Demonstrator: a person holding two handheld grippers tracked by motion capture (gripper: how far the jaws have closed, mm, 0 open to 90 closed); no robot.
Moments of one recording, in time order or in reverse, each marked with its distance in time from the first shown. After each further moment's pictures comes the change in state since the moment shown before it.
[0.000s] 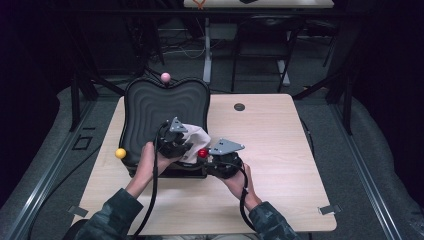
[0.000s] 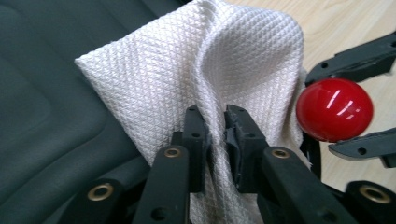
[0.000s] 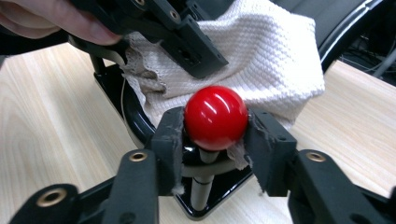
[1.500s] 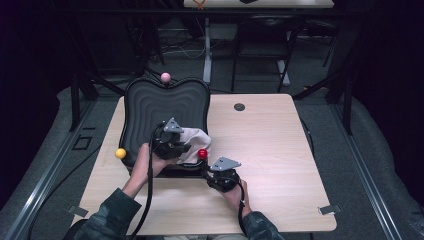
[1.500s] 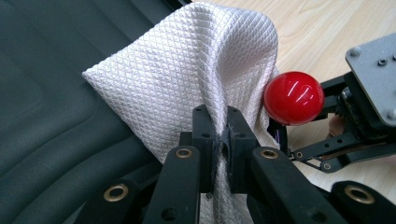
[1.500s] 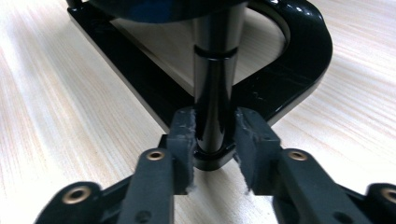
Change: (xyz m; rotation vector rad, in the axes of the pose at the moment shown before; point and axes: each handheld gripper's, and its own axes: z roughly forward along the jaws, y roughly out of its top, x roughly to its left) left arm -0.002 0.000 -0.016 0.004 -0.050 -0.032; right arm 0.002 -0.082 0.049 0.030 0.039 0.053
